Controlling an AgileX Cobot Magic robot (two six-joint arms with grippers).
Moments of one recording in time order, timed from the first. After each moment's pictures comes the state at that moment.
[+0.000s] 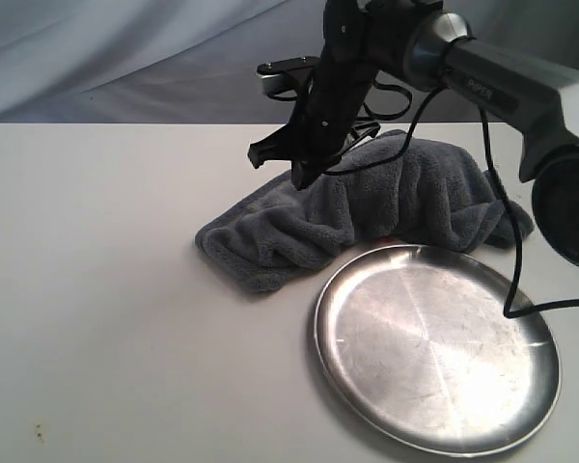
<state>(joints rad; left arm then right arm) -0.03 0.00 0.00 -0.04 0.13 0.01 0.48 2.39 -2.21 0.13 1.18 -0.06</state>
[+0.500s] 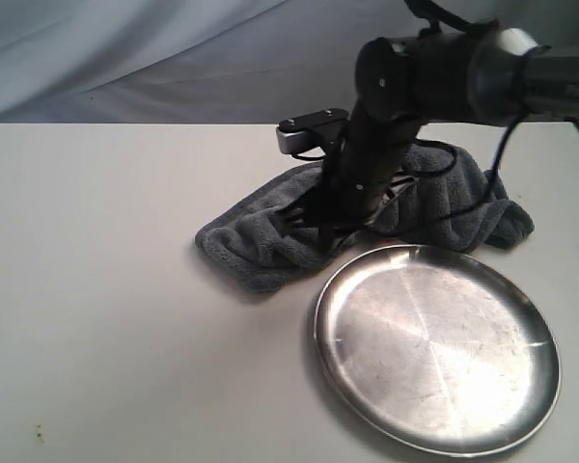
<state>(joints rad) -0.03 0.00 0.00 -0.04 0.13 0.01 0.51 2.04 -1.53 0.13 0.91 -0.07</state>
